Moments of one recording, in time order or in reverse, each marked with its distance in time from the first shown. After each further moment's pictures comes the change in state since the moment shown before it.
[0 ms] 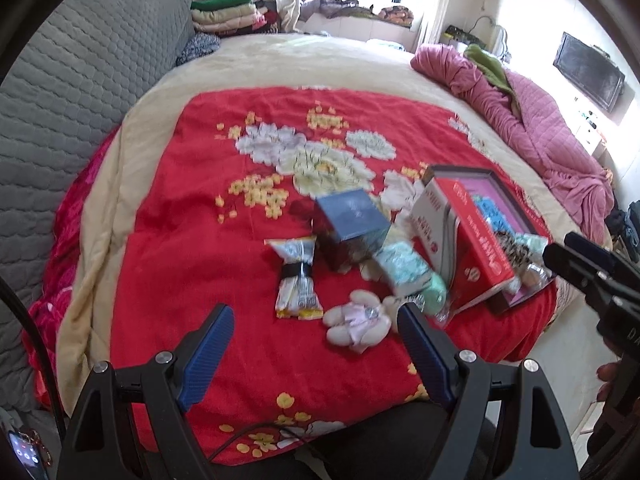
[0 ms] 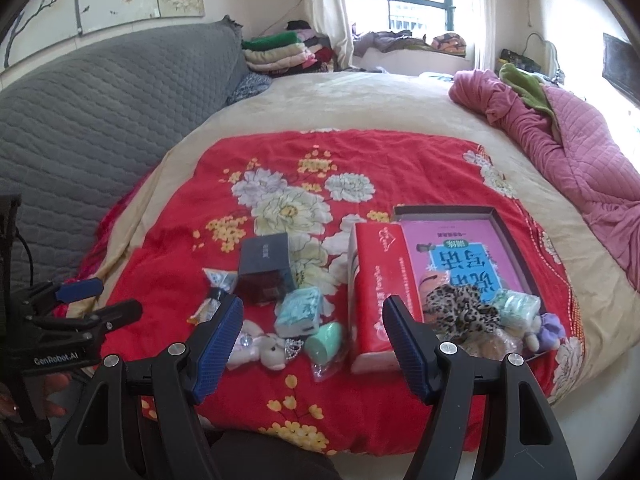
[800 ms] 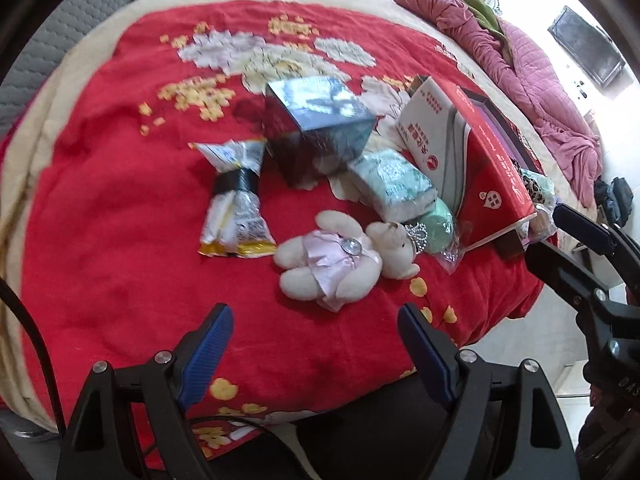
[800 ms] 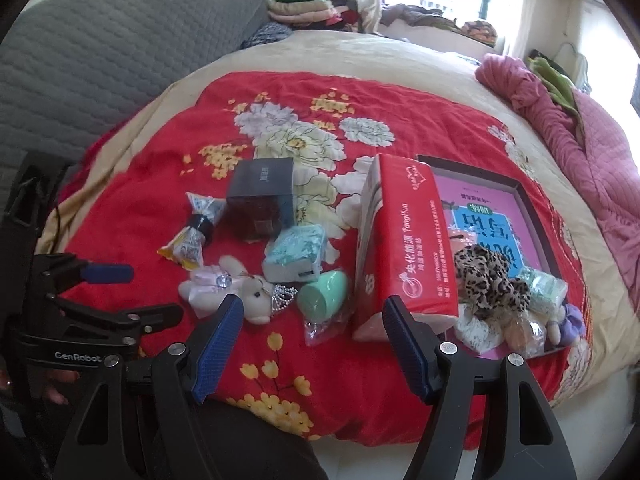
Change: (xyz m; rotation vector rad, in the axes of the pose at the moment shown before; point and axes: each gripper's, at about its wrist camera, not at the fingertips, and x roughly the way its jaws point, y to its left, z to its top) left arm 0.101 -0.013 -0.032 0.006 0.243 -0.143; right arm 0.064 0.011 -0.041 -0.143 0.135 -0.021
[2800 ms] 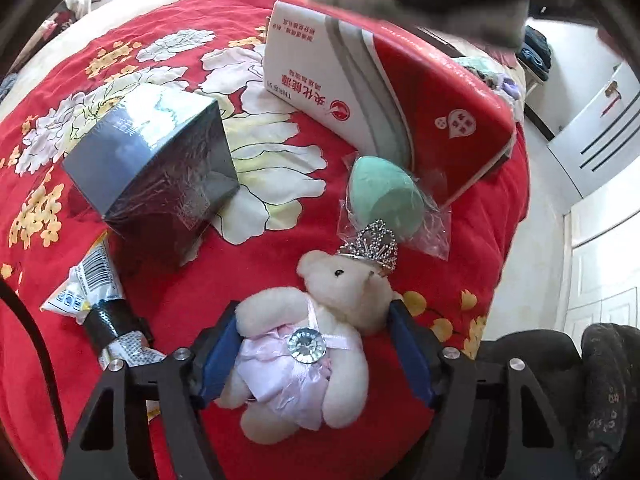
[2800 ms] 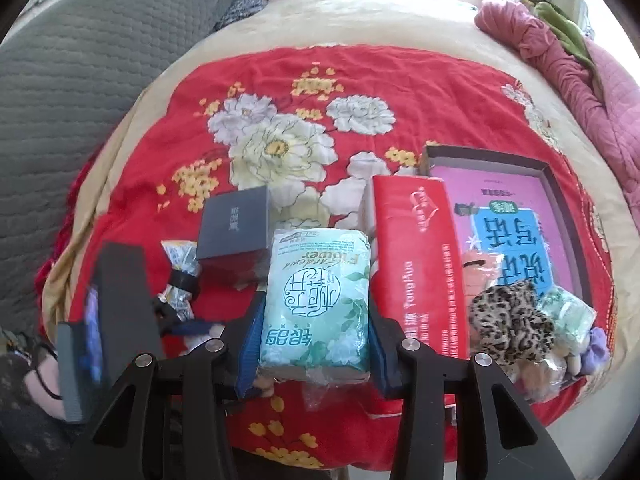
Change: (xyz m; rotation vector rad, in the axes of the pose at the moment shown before) left arm 0.083 -0.040 0.038 0.567 0.101 -0.133; right arm 0.048 -0.039 0.082 0.149 0.146 0.069
